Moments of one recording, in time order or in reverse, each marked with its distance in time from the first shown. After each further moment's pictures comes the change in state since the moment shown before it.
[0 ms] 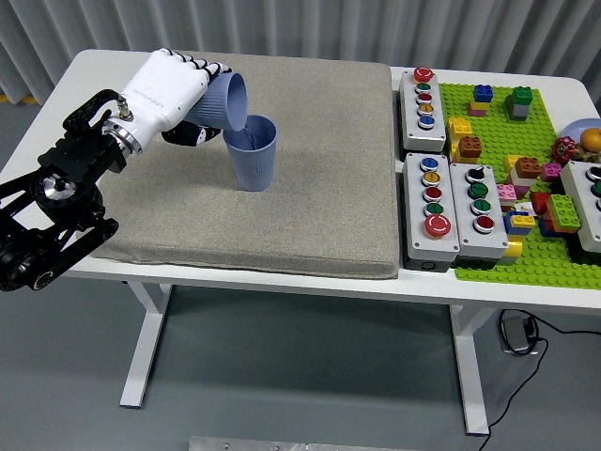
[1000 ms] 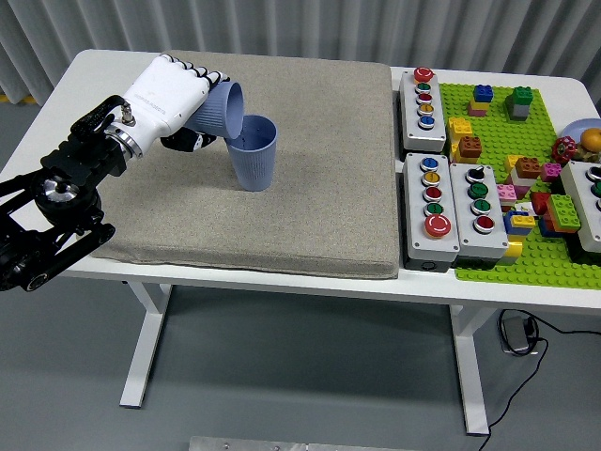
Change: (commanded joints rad) left arm -0.036 0.029 0.089 -0.010 0.000 -0.010 0.046; right arm -0.018 0.000 -0.010 0.001 0.008 -0.003 0.003
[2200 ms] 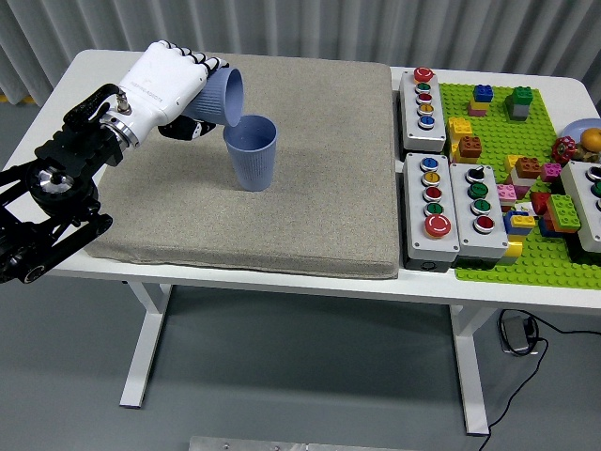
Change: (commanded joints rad) left arm 0.003 0.004 -0.040 0.003 -0.032 0.031 -0.014; right arm 0.013 -0.001 -0.003 -0.001 0.011 -0.006 0.003
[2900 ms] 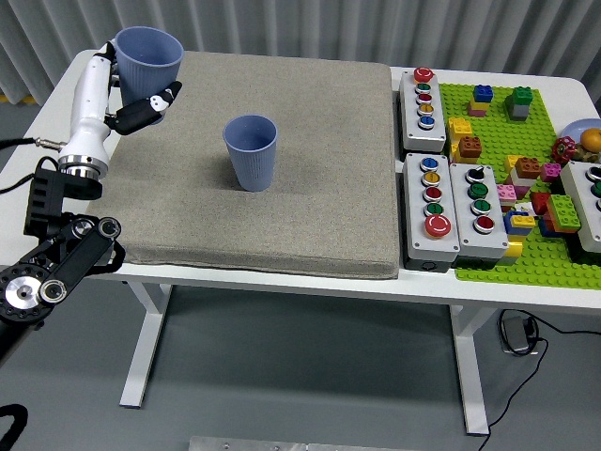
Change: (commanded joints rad) left arm 0.384 -0.289 -0.570 -0.042 -0.743 0.218 -0.238; right arm -0.027 0.012 0.022 0.003 -0.033 0.005 -0.008
